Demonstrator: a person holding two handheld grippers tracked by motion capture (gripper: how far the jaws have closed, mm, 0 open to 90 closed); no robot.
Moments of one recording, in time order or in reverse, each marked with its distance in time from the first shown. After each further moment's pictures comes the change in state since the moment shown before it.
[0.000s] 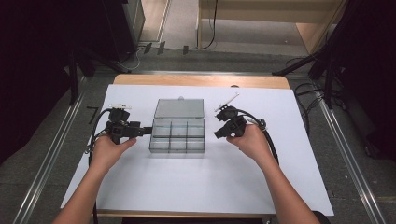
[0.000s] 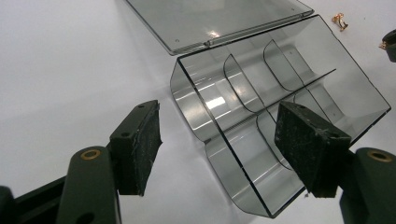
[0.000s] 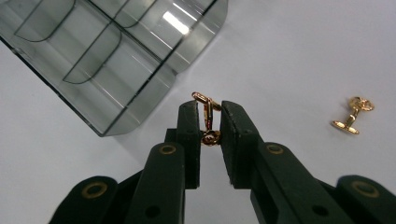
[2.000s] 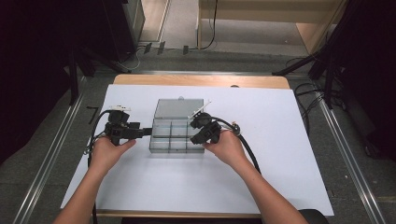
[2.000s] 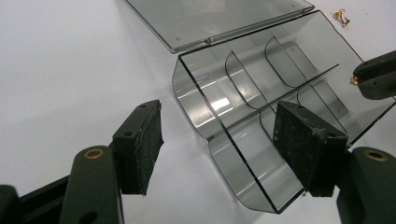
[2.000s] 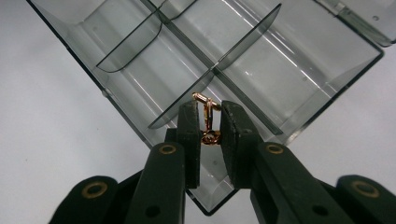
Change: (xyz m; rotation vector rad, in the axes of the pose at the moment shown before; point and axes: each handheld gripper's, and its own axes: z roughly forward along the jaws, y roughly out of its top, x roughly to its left) left arm 0.000 -0.004 0.000 -0.009 0.008 0.029; right arm 0.063 0.023 0.031 -0.037 0.052 -0.109
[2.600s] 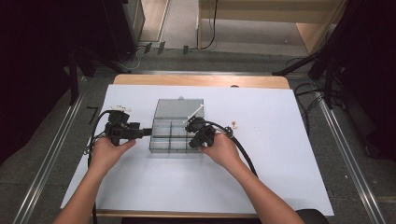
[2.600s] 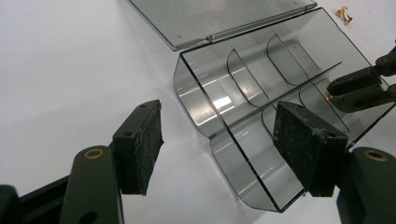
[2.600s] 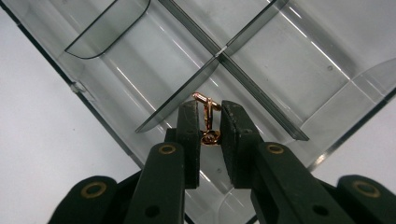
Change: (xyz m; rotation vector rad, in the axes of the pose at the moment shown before) left arm 0.000 -0.001 0.001 0.005 0.002 0.001; right arm 0.006 0.001 0.027 0.078 -0.043 -0.004
